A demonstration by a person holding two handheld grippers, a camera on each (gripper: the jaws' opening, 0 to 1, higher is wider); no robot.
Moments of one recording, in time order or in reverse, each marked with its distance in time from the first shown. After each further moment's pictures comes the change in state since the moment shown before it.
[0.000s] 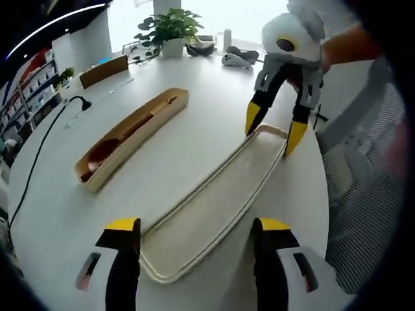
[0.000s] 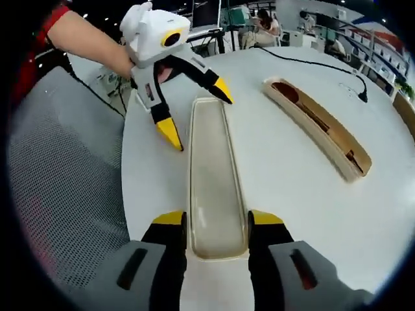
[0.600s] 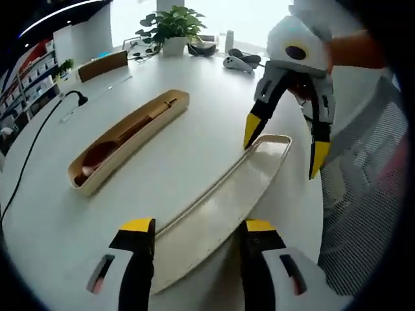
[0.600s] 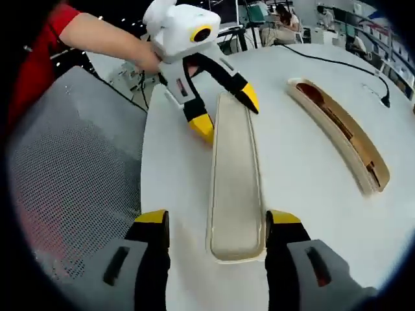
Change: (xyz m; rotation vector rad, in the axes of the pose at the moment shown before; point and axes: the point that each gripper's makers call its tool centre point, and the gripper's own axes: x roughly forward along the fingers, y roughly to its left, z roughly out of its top) left arm 0.008 0.010 0.005 -0.164 0.013 -0.014; right arm 0.008 0.008 -0.005 -0.241 0.117 -0.071
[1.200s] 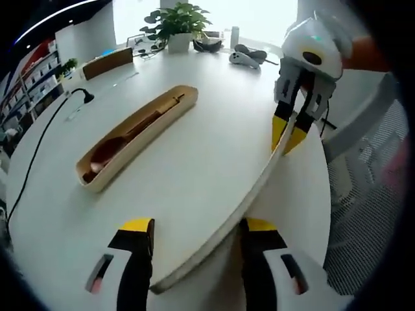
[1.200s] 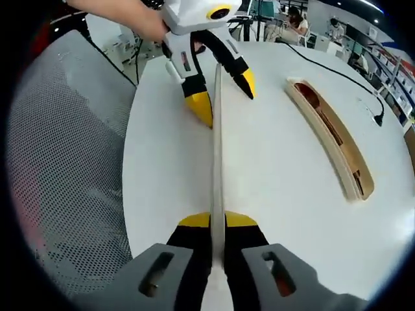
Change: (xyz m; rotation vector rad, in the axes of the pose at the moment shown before) left arm -0.003 0.002 -0.007 0.082 0.026 0.046; right arm -0.002 0.013 -0.015 0.051 0.042 0.108
